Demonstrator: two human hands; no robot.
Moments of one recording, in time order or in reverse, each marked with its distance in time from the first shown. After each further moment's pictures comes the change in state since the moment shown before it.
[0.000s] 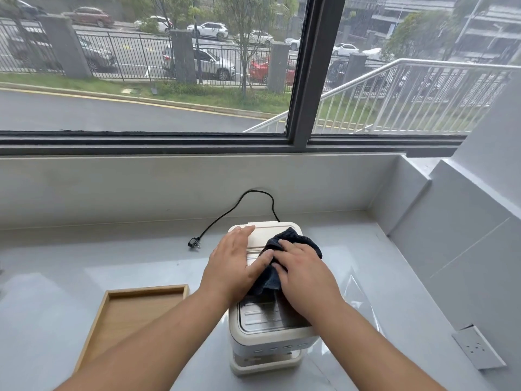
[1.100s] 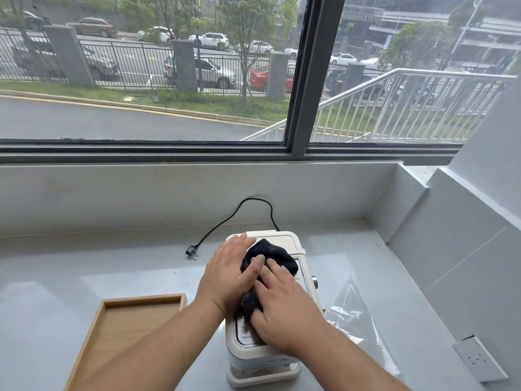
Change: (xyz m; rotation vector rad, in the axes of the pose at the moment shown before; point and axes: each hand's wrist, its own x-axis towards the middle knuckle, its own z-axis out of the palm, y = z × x) left_hand 0.003 0.000 -0.001 -0.103 0.039 0.024; right_hand -0.018 -0.029 0.006 -0.033 -0.299 -0.195
